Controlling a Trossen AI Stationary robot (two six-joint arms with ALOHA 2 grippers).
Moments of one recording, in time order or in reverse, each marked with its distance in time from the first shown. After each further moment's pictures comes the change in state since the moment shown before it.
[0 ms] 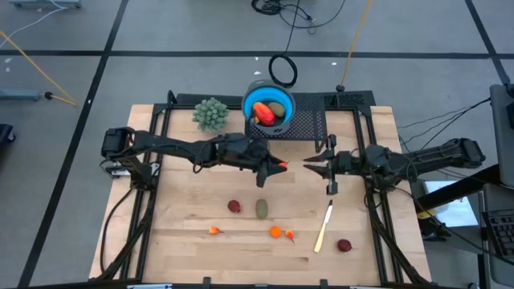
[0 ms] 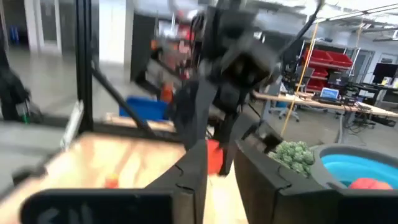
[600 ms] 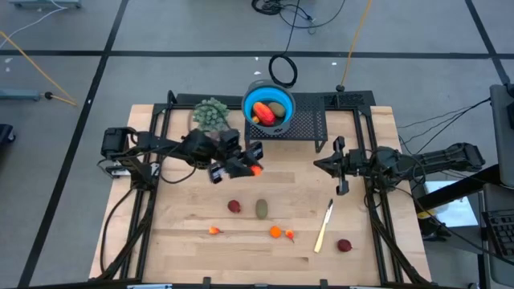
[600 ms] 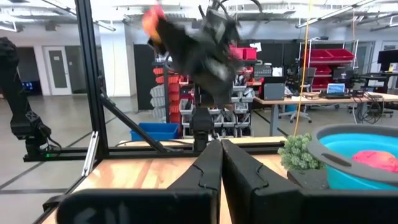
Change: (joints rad) left arm 0.042 -0.001 -0.249 1.101 0.481 -0.348; right arm -0.002 -0.210 -0.163 0.047 0.000 0.159
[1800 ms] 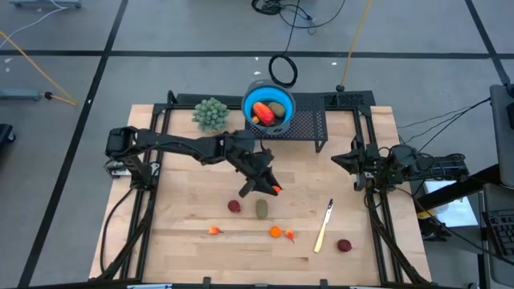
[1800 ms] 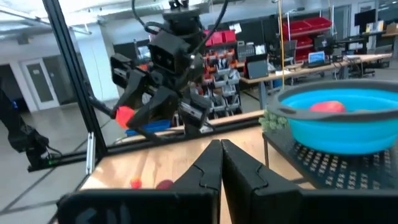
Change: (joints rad) left arm -0.011 0.040 0.296 -1.161 0.100 0.492; right arm 0.000 -0.455 0.000 -0.532 0.082 0.158
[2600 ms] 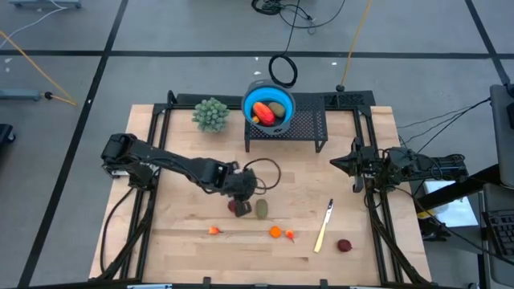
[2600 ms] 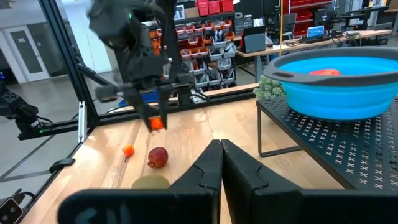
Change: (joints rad) left arm -0.258 0.002 0.126 -0.901 -0.852 -0.089; right arm 0.000 -0.029 0.000 -0.156 0.001 0.000
